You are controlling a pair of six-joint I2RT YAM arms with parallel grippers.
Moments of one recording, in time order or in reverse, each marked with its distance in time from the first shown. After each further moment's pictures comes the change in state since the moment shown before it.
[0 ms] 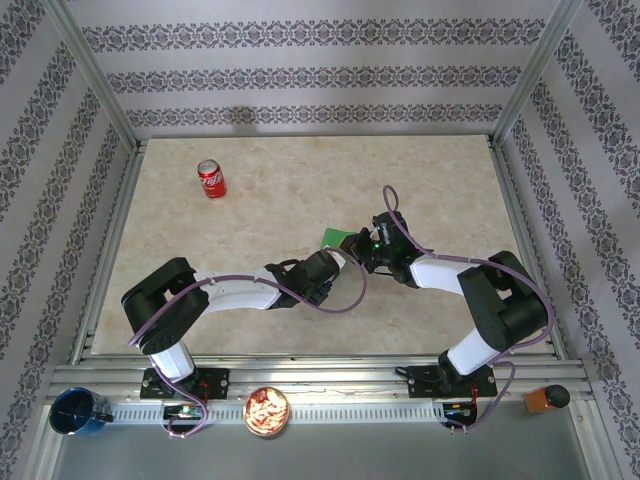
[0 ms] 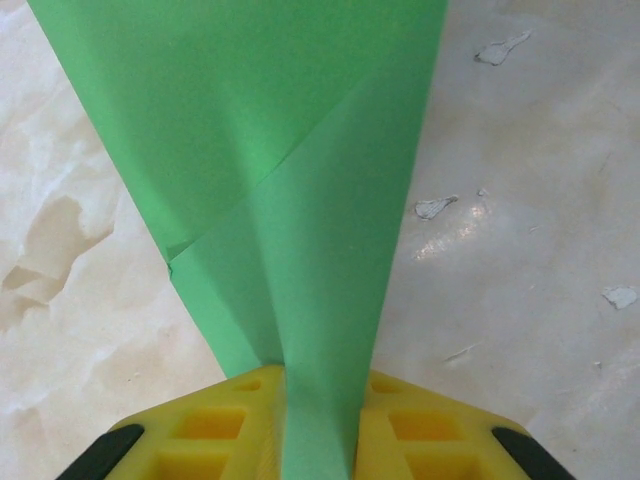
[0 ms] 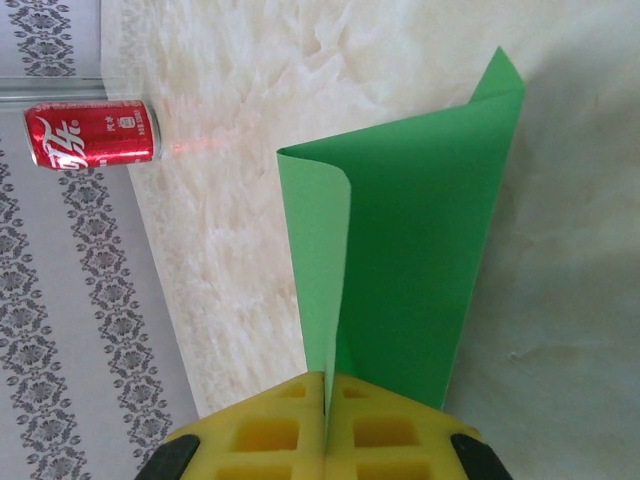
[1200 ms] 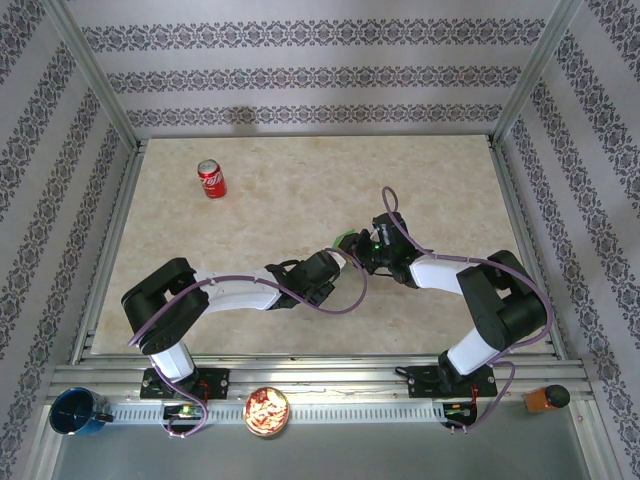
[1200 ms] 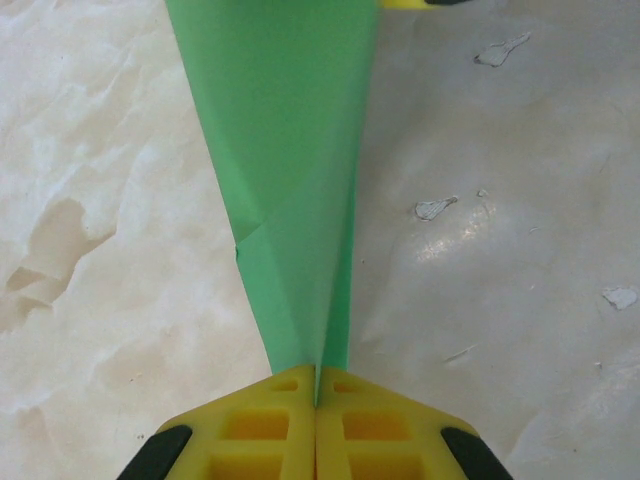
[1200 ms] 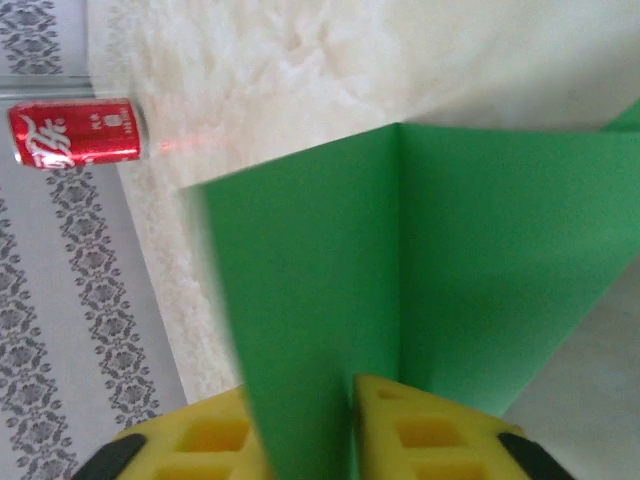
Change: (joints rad) left arm -0.002 0.000 0.000 0.001 -0.007 0.000; right arm -0.001 0.003 -0.002 -0.026 0.000 -0.014
